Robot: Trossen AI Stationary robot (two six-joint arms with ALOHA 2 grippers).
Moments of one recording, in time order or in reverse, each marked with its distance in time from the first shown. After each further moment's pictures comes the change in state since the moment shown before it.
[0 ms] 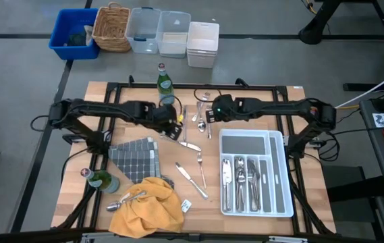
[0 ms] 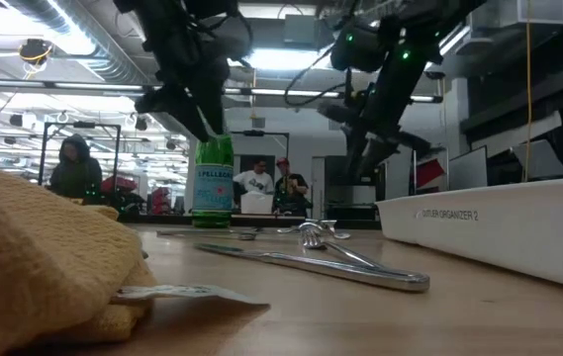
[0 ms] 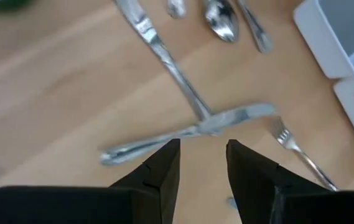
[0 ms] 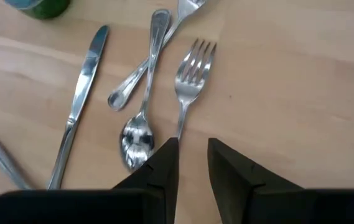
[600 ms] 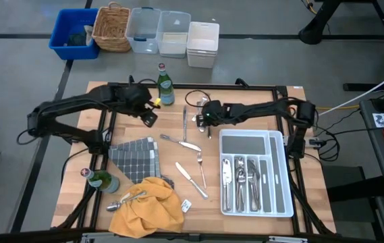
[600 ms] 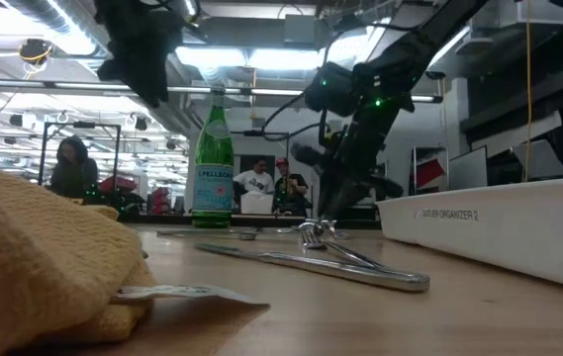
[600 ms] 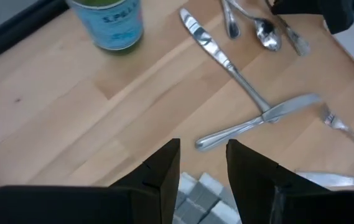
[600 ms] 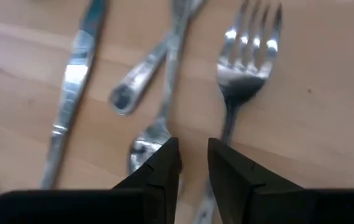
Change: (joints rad) left arm 0.204 -0.305 0.000 -0.283 -0.001 0.332; right arm -0.008 0.236 -0.001 0.264 -0.053 0.030
